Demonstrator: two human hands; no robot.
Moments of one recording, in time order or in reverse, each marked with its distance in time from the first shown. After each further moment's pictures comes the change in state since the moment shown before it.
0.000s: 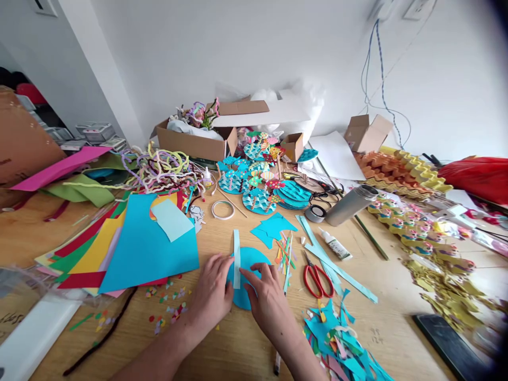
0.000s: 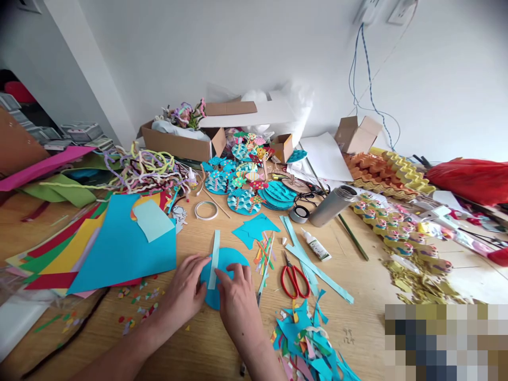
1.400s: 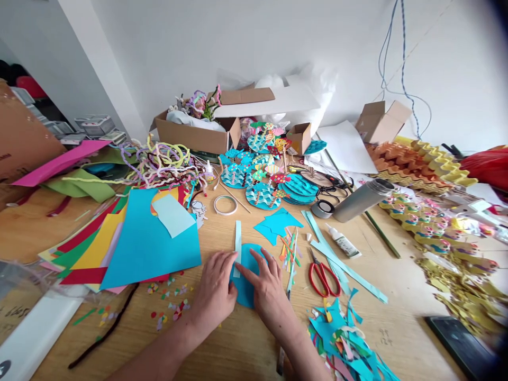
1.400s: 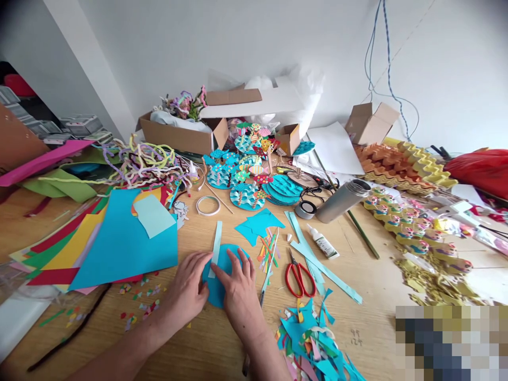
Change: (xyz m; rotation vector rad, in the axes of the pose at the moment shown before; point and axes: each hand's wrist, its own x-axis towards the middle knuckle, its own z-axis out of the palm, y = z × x) left_hand 0.000 0.008 -0.003 -0.004 -0.023 -0.051; right_hand 0.004 0.021 0.024 -0.109 0.017 -0.108
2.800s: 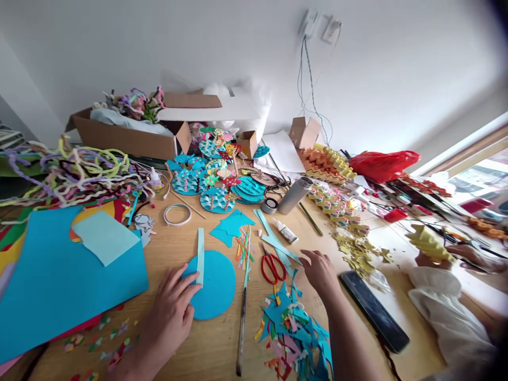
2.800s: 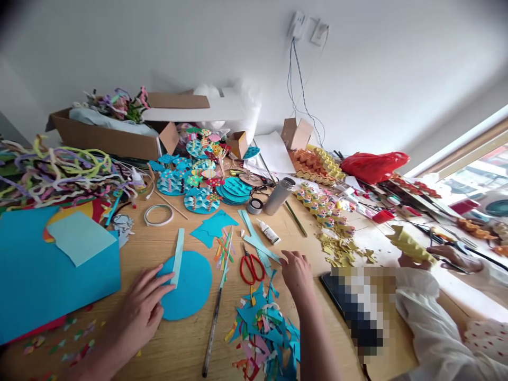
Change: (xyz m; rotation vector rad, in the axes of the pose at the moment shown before) left_hand -0.001 -0.023 0.012 0.088 0.022 0.361; right_hand -0.075 0.186 -0.098 -0.421 0.005 0.741
